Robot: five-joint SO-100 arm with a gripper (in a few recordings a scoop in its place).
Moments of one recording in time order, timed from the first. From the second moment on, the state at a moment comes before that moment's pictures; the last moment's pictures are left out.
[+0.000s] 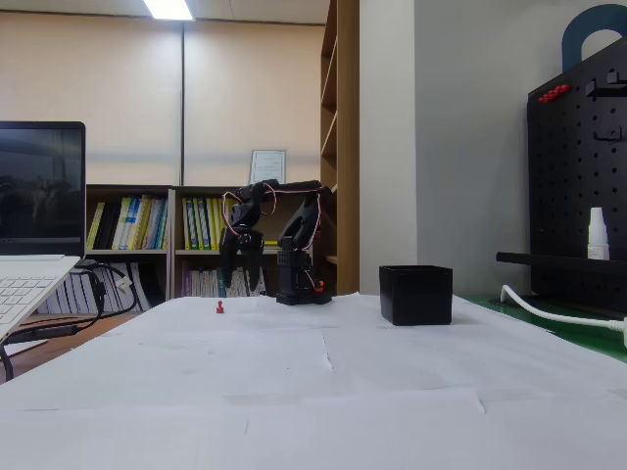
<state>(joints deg) 61.9 48.6 39.3 59.2 -110.7</state>
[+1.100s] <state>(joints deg) 74.7 54.8 27.8 38.7 -110.5</state>
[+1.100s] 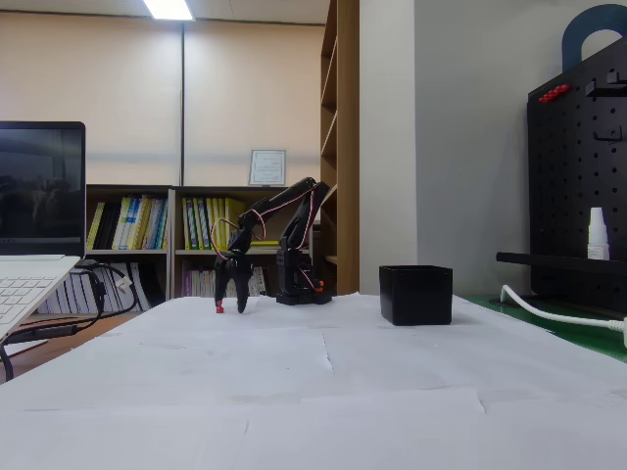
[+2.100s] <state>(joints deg) 71.5 54.6 27.2 38.2 -110.2</state>
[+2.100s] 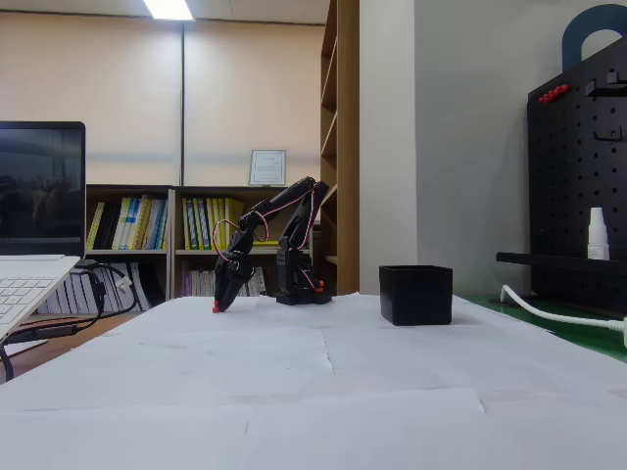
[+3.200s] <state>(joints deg) 70.6 56.1 29.4 38.1 -110.1</state>
